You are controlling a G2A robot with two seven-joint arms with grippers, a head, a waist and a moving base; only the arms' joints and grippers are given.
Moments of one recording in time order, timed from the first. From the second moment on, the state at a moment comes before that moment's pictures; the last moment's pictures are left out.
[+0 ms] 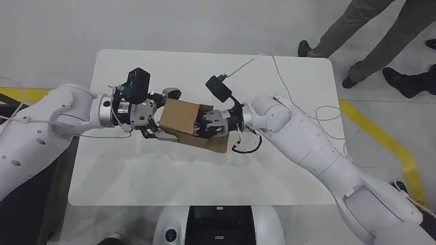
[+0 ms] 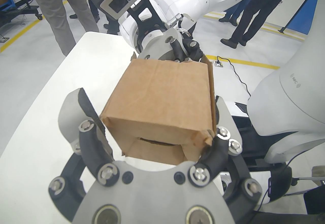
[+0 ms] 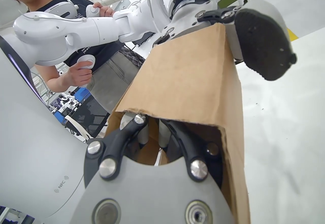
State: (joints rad) left arm 0.85 -0.39 -0.79 -1.76 0.53 -1.01 -0.01; right arm -0.67 -1.36 0.57 -1.18 0.26 -1.01 0.81
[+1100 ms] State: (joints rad) left arm 0.72 -0.36 -0.62 -1.73 0.57 -1.01 0.11; right arm -0.63 -1.34 0.55 -1.17 0.23 -1.01 0.81
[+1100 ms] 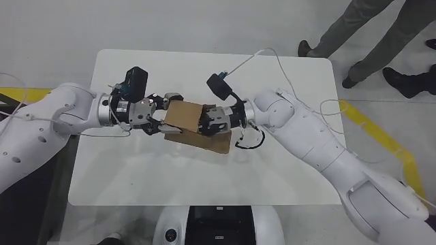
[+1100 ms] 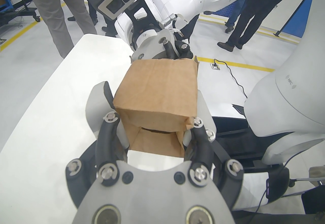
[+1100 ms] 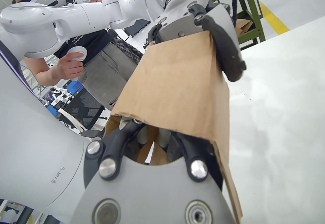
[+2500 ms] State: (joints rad) left arm 0.75 -0.32 -0.67 -1.55 0.79 -1.01 0.51; right arm -0.89 -1.28 0.85 -1.39 -0.30 -1.01 0.41
